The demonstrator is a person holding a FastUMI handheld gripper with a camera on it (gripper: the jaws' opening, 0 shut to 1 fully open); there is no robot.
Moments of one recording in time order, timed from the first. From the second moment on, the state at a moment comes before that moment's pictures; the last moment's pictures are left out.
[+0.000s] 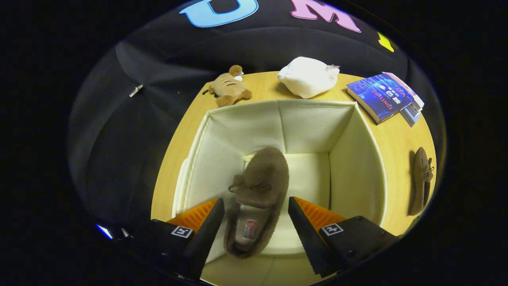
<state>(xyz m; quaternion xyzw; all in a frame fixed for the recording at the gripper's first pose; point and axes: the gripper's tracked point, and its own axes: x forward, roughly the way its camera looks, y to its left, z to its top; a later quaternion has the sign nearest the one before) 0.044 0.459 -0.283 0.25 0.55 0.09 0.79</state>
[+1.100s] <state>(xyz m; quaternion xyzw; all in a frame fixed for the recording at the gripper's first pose) -0.025 0.256 -0.194 0.18 0.42 0.16 0.88</state>
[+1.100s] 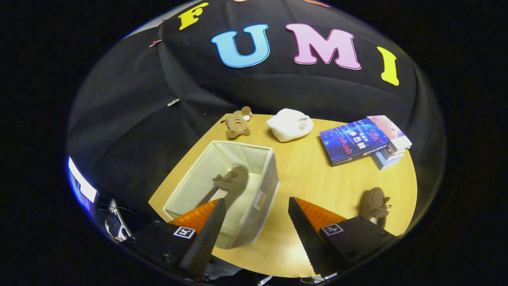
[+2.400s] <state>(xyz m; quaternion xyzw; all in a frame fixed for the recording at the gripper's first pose) -0.084 -0.009 -0.450 0.05 0.51 0.01 0.86</state>
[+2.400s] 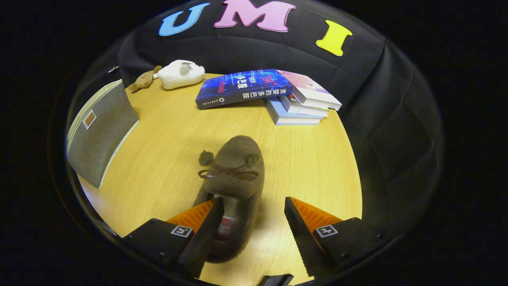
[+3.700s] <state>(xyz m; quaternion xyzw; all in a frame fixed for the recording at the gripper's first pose) -0.031 0.038 -0.314 0.17 0.45 -0.03 0.88</state>
